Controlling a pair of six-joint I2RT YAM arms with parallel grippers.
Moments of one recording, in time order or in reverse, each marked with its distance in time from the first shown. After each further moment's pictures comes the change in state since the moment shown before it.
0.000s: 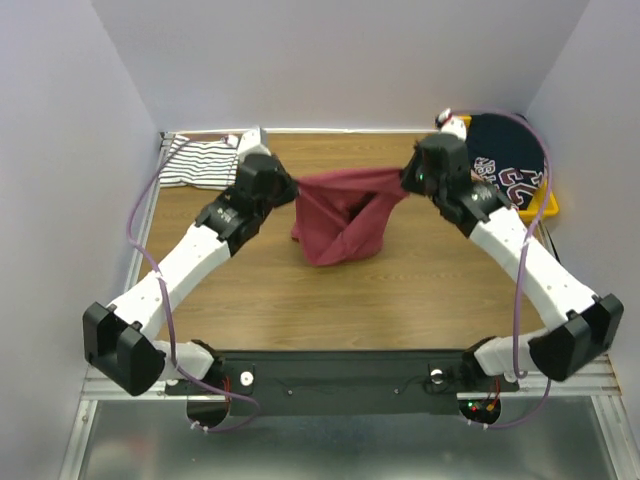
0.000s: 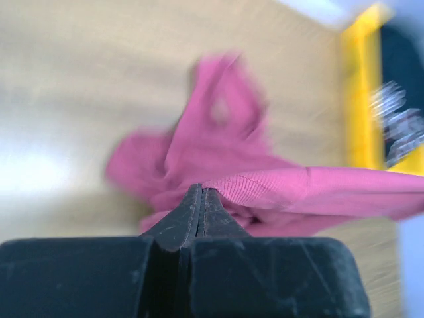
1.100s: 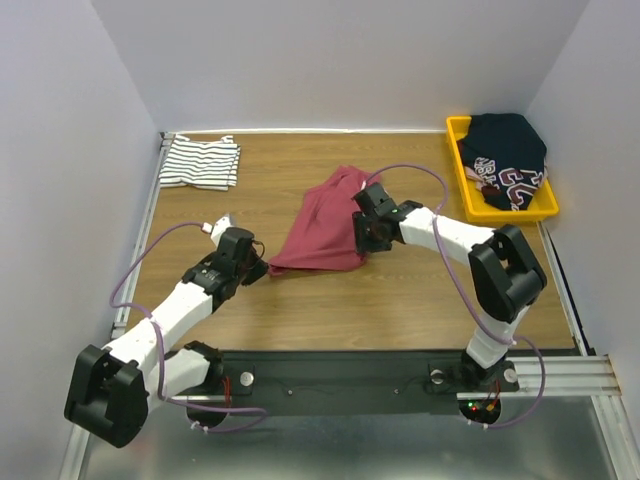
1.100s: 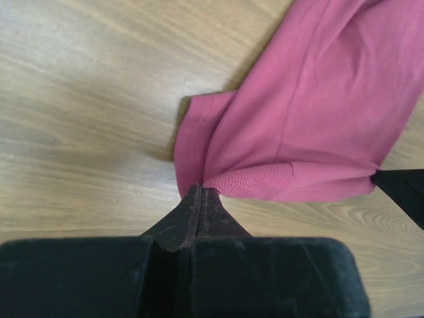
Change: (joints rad) left arm 0.136 -0.263 -0.548 -0.036 0.105 -0.189; right arm 0.102 0.502 -0.051 -0.049 -0.217 -0.119
